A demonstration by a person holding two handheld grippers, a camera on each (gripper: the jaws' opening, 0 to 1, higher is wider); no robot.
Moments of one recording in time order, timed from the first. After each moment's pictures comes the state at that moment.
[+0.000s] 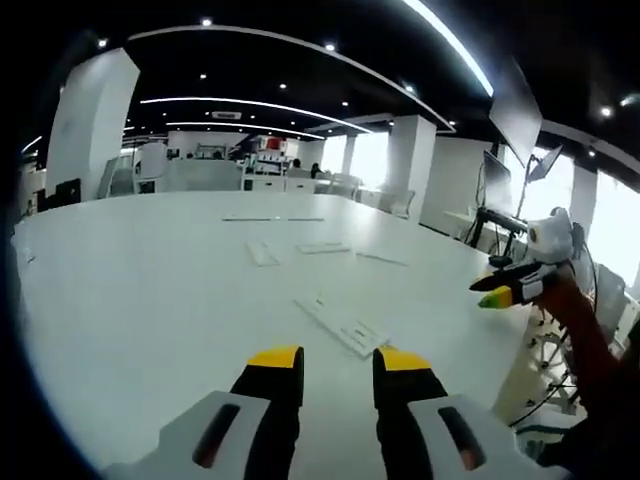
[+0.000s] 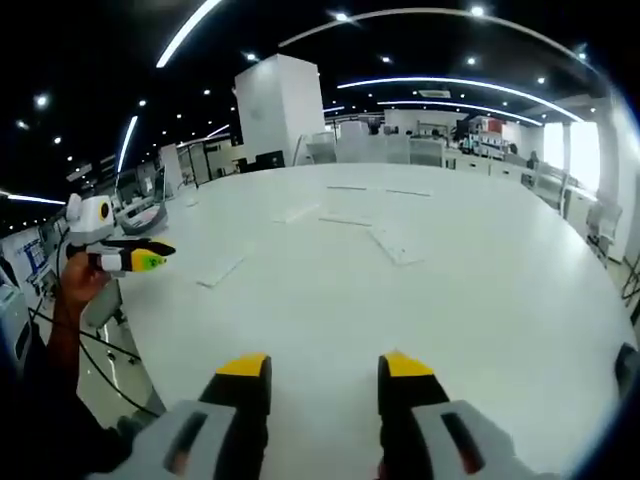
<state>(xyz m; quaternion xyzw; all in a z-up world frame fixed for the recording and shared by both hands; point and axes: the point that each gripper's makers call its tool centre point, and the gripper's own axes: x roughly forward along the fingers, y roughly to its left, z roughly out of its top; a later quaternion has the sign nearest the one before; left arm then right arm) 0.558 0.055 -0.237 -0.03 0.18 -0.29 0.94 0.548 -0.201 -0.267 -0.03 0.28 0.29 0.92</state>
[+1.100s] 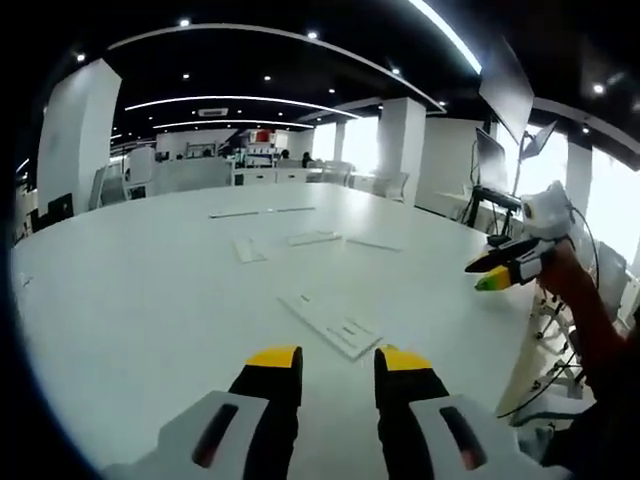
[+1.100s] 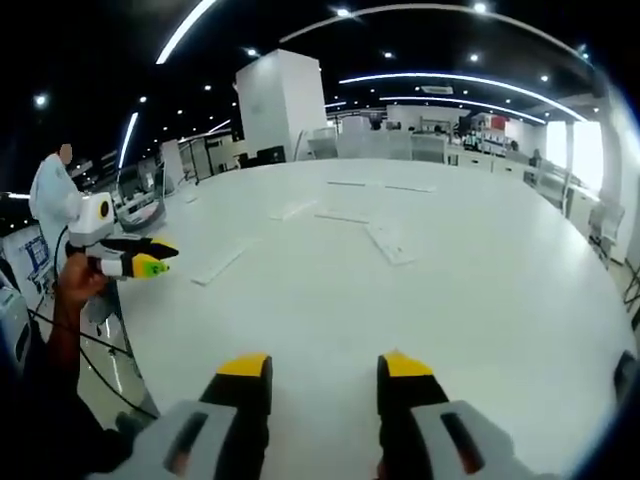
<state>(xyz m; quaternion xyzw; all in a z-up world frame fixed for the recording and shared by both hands) 0.565 0.031 -0.245 0.01 0.20 -0.31 0.93 0.560 -0.206 -0.269 -0.04 0.29 0.29 0.91</state>
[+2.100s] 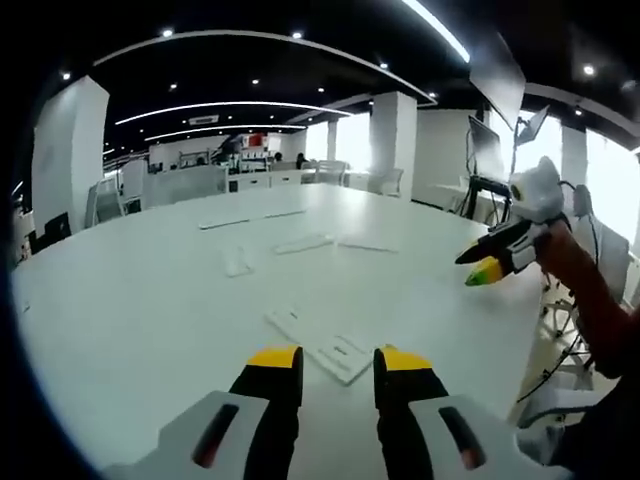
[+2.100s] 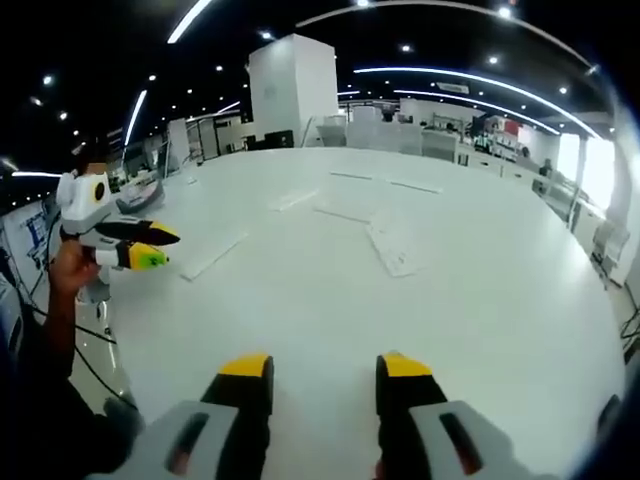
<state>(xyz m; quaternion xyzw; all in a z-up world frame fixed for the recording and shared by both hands) 0.576 0.008 -0.243 0.04 0.19 -0.31 0.93 0.581 -0.205 -0.270 -0.08 0.30 0.30 0.90</state>
